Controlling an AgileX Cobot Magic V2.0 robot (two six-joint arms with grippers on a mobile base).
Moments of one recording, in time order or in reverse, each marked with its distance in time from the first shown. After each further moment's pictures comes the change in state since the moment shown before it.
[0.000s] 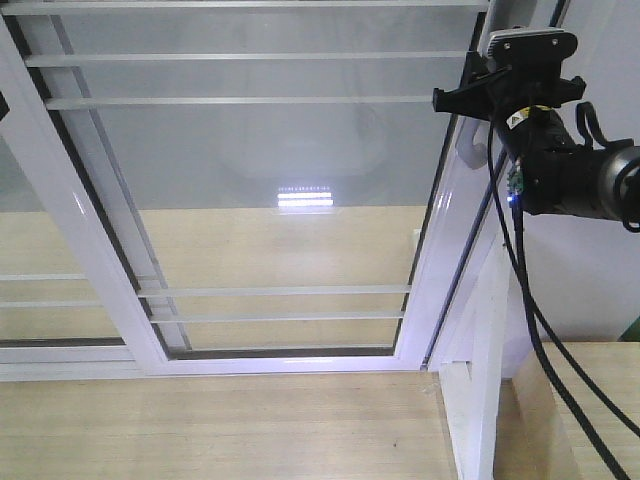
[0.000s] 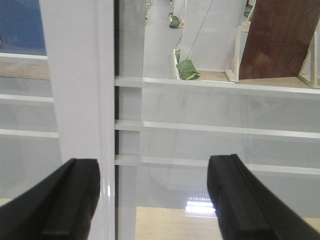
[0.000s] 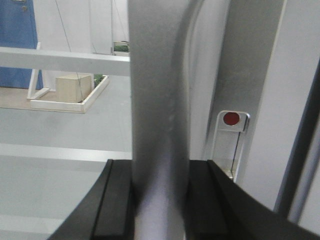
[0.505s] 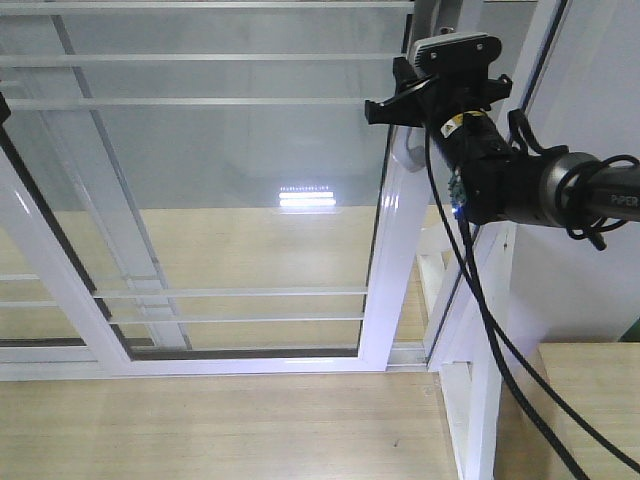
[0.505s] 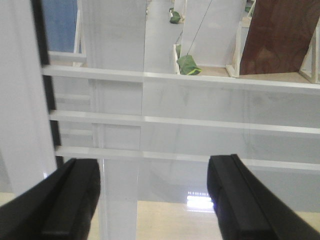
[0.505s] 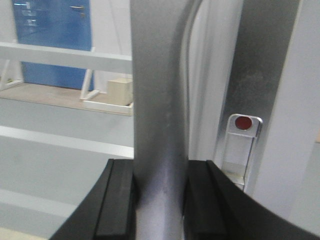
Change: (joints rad) left arm 0.000 0.000 0.000 0.000 0.027 0.000; right arm 0.172 0.026 -0.033 -0.018 0.002 0.000
